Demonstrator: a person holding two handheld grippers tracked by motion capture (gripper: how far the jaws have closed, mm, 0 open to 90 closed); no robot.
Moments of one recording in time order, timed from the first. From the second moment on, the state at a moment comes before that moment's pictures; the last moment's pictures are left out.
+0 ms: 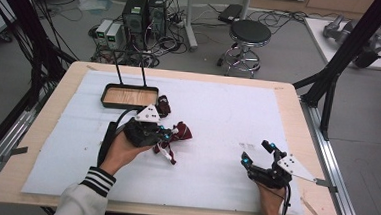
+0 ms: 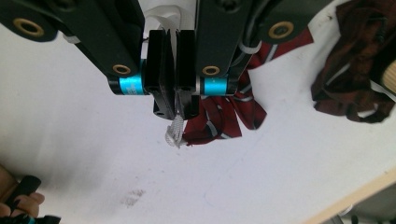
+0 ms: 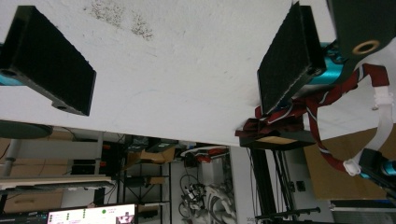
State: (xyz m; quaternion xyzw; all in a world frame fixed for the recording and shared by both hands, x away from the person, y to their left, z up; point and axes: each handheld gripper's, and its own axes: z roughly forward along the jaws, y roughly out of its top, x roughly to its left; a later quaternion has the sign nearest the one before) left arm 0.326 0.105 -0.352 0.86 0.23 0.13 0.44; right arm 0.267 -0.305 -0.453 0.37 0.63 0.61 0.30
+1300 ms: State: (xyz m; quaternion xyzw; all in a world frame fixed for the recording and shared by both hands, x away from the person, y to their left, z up) left arm 0.352 0.169 -0.262 0.81 0.25 0.22 0.48; right arm 0.267 -0.305 -0.453 0.37 0.63 0.62 0.30
